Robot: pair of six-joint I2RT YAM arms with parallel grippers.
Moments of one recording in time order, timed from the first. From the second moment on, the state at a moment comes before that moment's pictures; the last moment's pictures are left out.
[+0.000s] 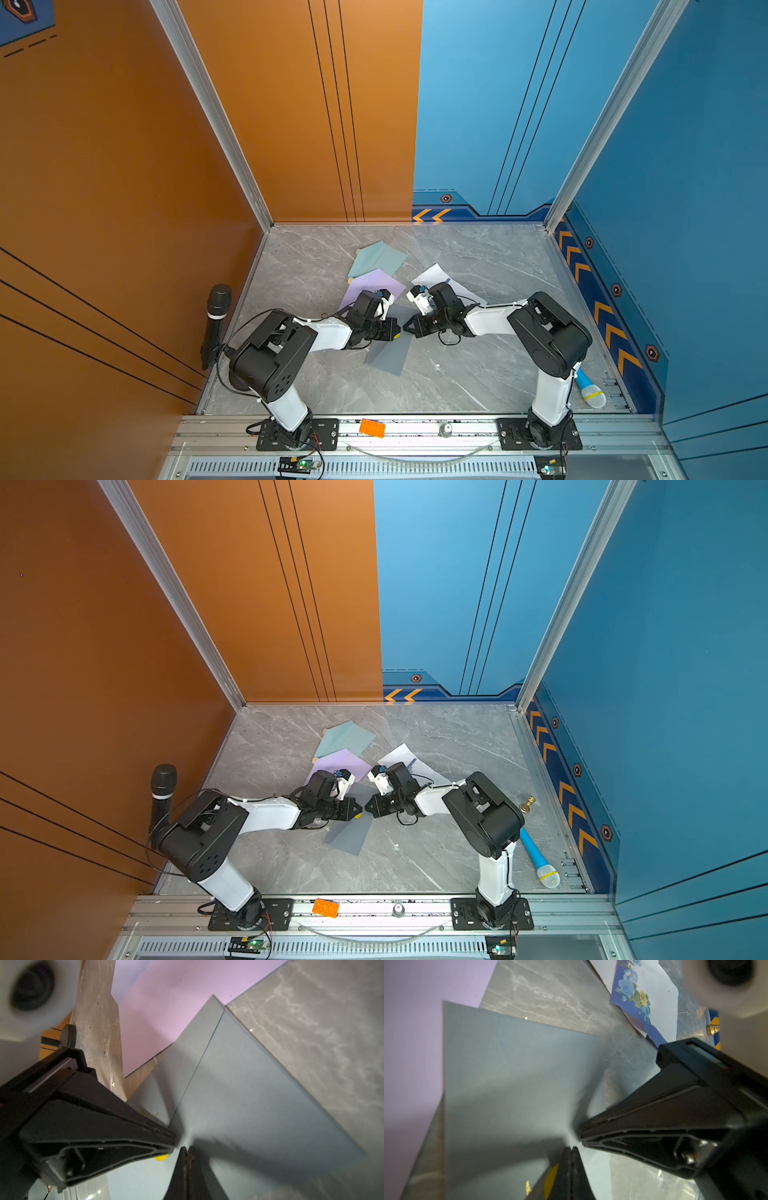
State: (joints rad) left arm -0.56 1.67 0.65 0.17 0.39 -0.50; right arm 0.65 1.89 0.88 0.17 -0.54 0.41
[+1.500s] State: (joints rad) left arm -0.52 1.45 0.42 0.34 0.33 -0.59; right arm 0.62 1.92 0.85 0.25 -0.66 0.60
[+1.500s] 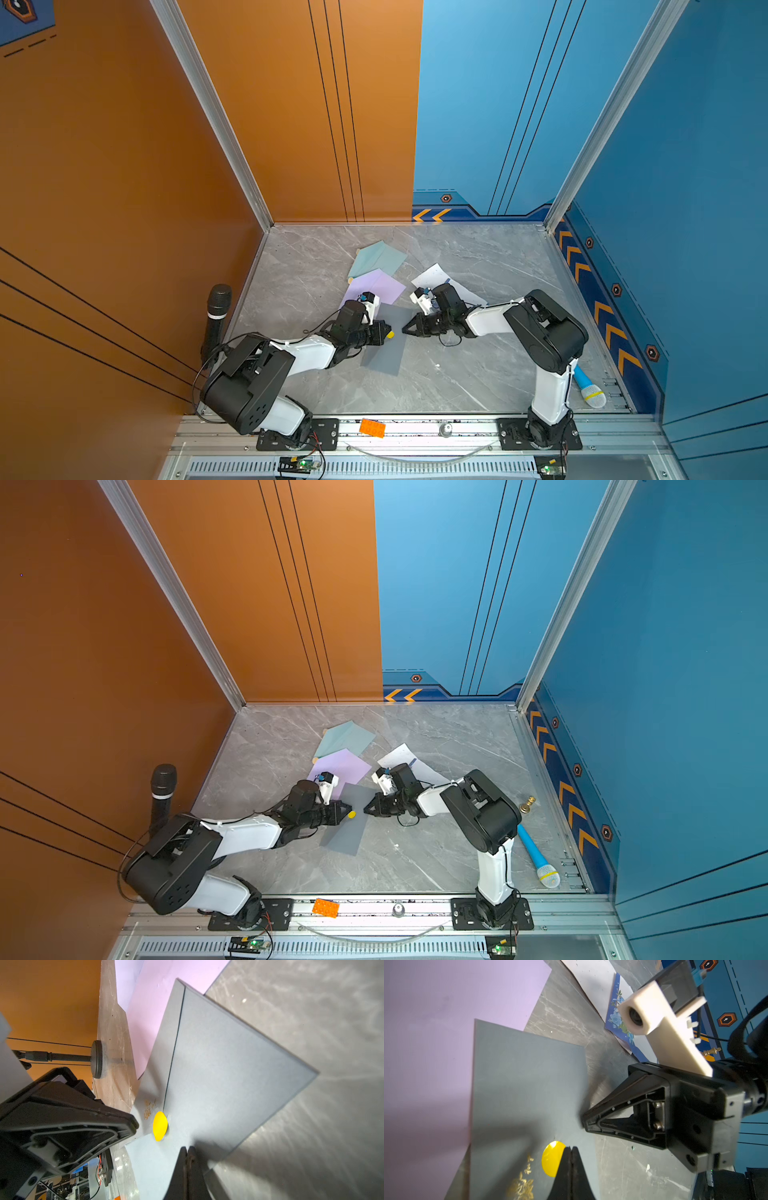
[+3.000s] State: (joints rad) left arm -0.58 1.43 0.56 0.04 0.24 -0.57; right arm 0.60 1.94 0.86 0.27 -0.67 0.64
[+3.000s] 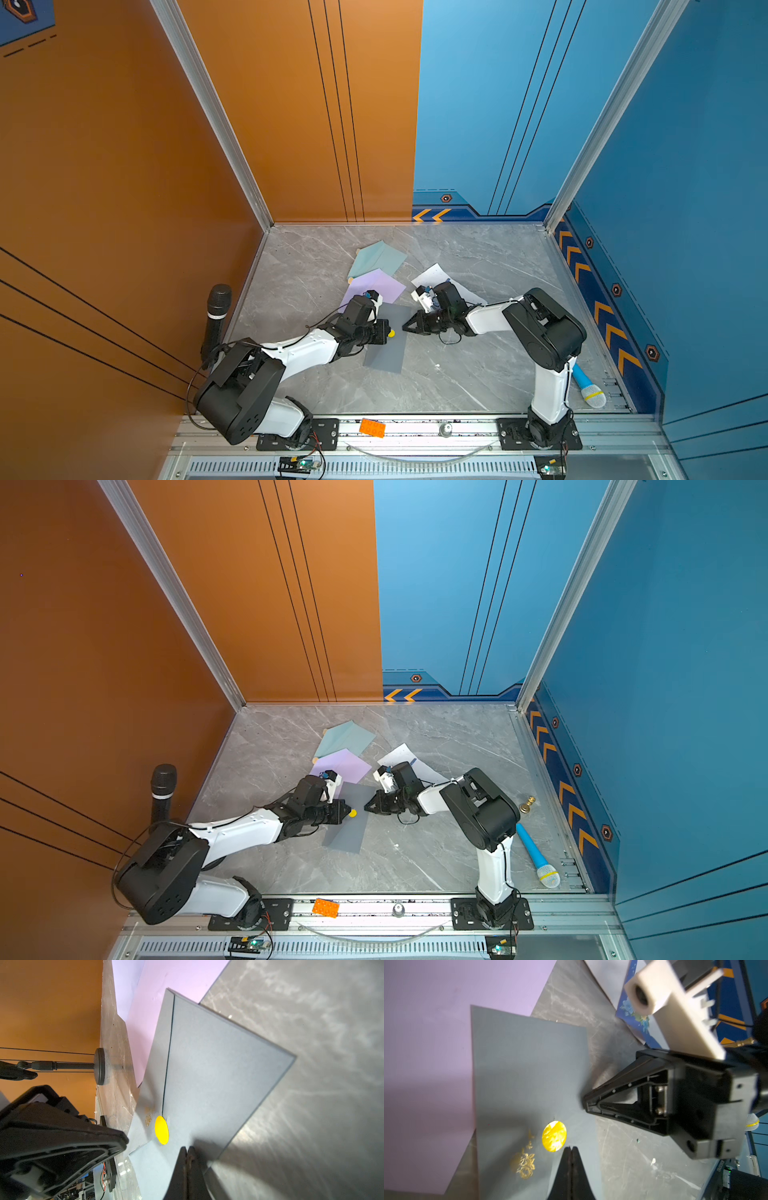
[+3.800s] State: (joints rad) left arm -0.63 1.60 0.63 0.09 0.22 -0.57; right arm 0.60 1.95 0.86 0.28 -0.67 0.65
